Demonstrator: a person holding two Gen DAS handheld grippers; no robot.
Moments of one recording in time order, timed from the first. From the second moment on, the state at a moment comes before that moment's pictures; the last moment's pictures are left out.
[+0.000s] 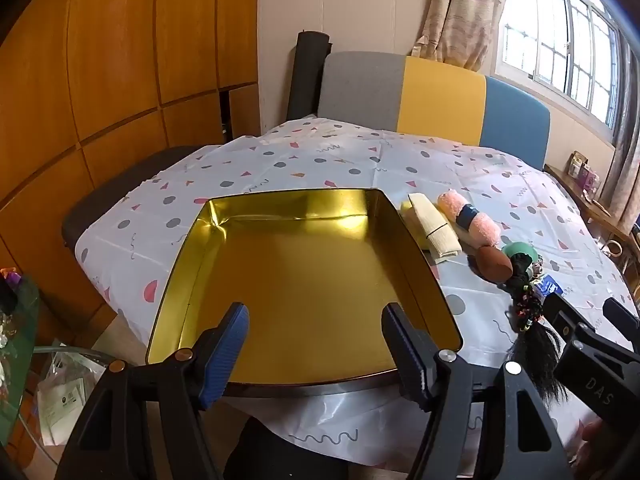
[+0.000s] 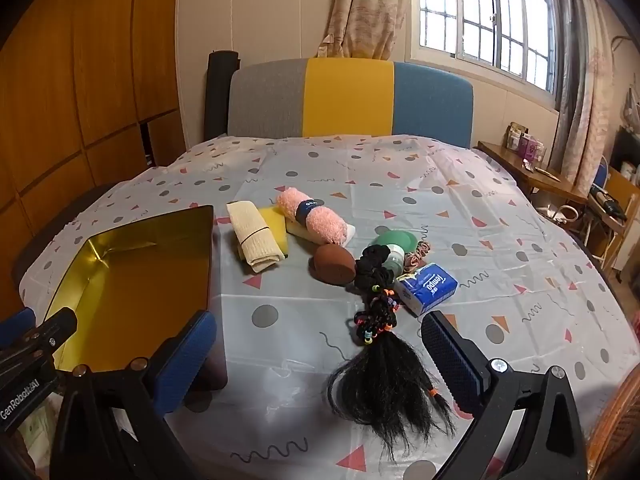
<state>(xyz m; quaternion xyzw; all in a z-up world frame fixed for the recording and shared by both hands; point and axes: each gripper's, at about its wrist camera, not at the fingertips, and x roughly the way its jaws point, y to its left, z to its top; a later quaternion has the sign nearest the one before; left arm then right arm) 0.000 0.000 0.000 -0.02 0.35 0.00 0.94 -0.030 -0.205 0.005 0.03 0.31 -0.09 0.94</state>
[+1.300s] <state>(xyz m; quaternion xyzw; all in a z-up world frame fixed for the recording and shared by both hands) 0.003 0.003 -0.006 -0.02 0.36 0.00 0.93 -0.026 -0.199 0.004 0.02 0.32 -0.08 0.94</state>
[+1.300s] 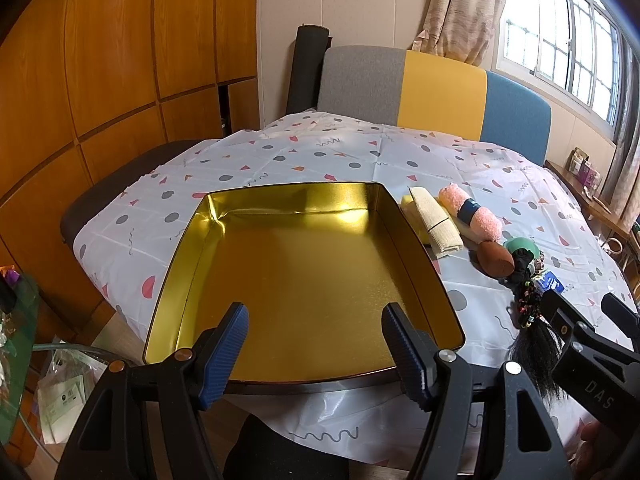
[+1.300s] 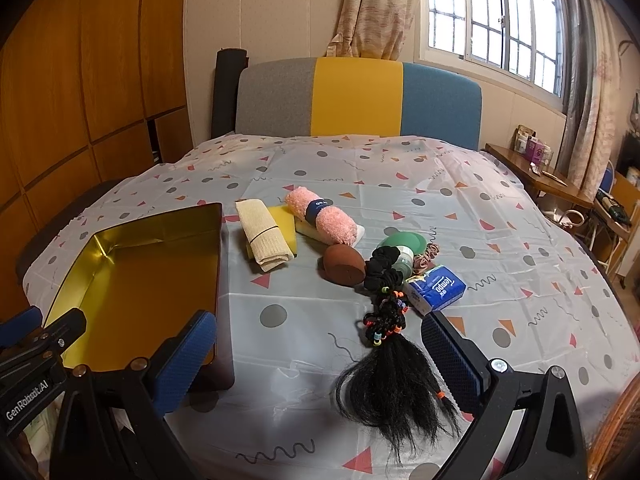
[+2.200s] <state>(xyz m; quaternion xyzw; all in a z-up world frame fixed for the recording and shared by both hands) 0.002 0.003 -0.005 -0.02 0.36 0.00 0.93 -0.026 -0.198 0.004 0.02 0.32 -0.08 0.94</state>
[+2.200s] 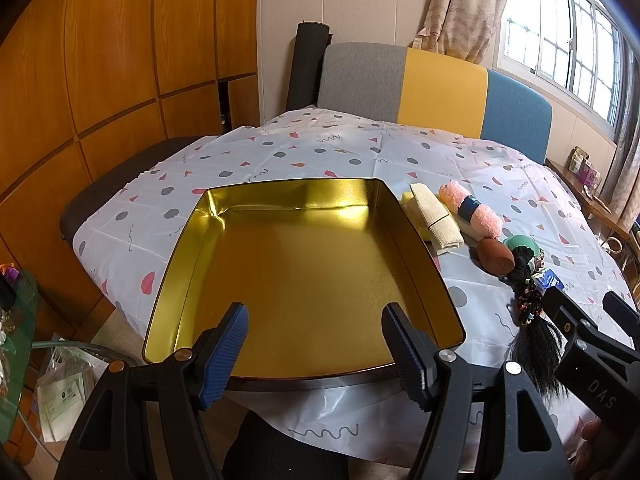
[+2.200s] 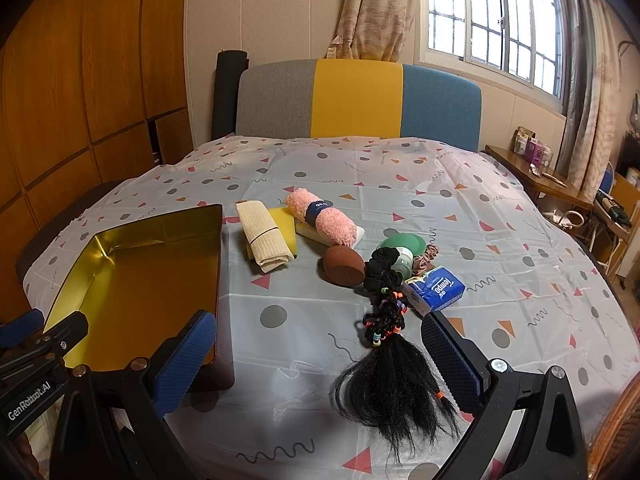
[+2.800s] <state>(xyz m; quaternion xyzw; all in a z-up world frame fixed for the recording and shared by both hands) 0.003 0.001 -0.006 -0.02 0.37 0.00 0.93 -0.027 -0.199 0.005 0.02 0.32 -0.08 0.94</state>
